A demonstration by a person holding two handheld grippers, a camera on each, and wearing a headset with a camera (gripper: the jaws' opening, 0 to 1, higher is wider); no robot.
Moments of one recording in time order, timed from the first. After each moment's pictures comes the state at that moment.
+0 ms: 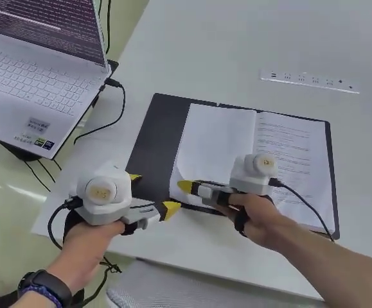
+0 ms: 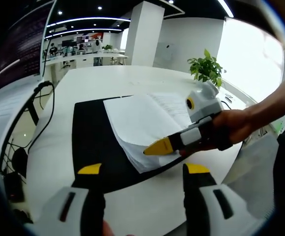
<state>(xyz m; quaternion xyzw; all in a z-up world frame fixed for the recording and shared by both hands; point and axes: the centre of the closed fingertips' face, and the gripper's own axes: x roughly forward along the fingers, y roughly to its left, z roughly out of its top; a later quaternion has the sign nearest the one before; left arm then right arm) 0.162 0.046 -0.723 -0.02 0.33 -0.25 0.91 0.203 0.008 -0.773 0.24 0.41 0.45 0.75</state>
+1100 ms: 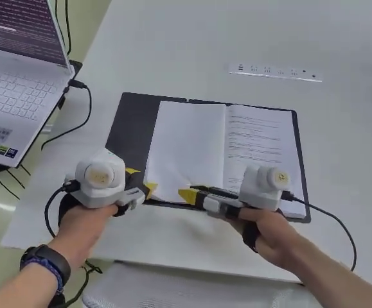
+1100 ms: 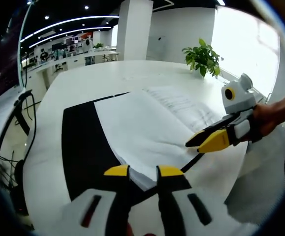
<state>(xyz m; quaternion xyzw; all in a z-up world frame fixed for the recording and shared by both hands) 0.201 0.022 -0.744 0.03 0.34 -0.27 0.90 0.179 -0.065 -0.746 0.24 0.36 0.45 0.78</state>
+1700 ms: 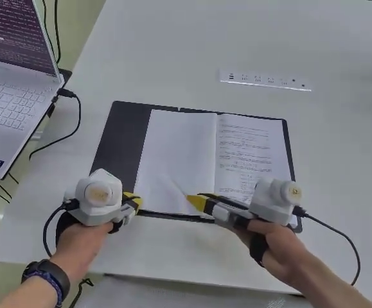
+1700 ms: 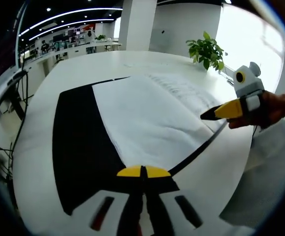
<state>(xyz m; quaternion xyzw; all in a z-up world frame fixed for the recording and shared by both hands) 0.191 0.023 -0.781 0.02 0.38 -0.26 0.89 0.192 -0.090 -0.738 0.27 0.35 0.42 0.79</state>
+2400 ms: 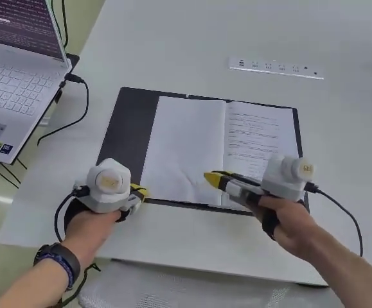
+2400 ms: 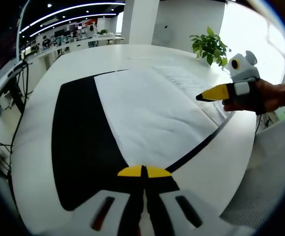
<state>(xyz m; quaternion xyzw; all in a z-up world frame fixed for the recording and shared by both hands) 0.187 0.028 -0.790 0.02 0.40 -0.25 0.88 0.242 -0.111 -0.751 0.20 0.34 0.39 0.83</state>
